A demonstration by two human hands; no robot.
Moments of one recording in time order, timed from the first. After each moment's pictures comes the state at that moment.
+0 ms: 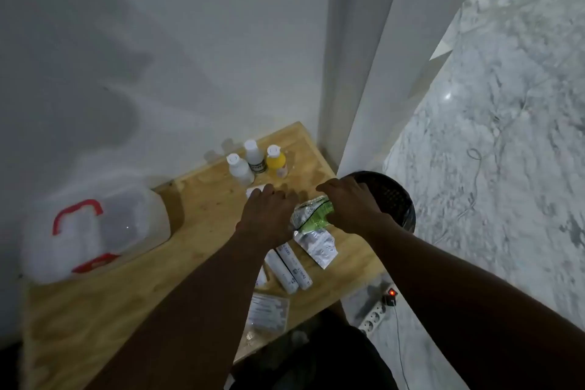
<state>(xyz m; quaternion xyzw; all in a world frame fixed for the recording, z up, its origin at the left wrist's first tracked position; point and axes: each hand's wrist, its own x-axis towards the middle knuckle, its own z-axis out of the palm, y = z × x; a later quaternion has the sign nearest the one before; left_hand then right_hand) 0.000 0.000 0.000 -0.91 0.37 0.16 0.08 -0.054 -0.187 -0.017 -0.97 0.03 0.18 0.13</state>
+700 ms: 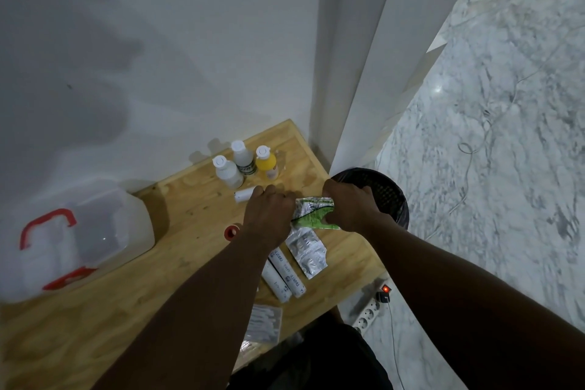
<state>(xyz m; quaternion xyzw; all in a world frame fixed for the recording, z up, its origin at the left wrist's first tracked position) 0.008 -0.023 -0.023 -0.92 0.37 0.12 0.09 -0.048 -0.204 -0.034 -0.96 0.10 0.21 0.18</state>
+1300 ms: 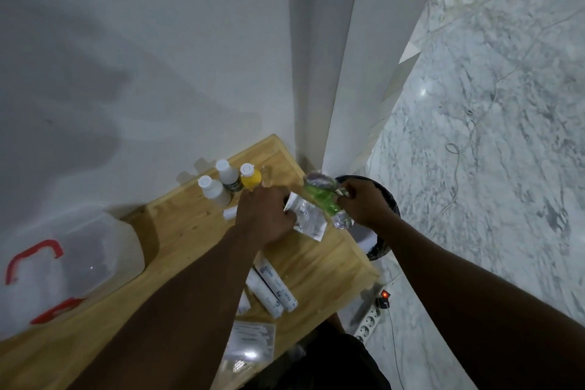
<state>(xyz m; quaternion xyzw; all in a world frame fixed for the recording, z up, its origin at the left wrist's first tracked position) 0.025 -0.046 0.012 -0.93 0.31 0.17 -0.10 -0.060 -0.245 -0.018 -0.85 0.29 0.09 0.43</state>
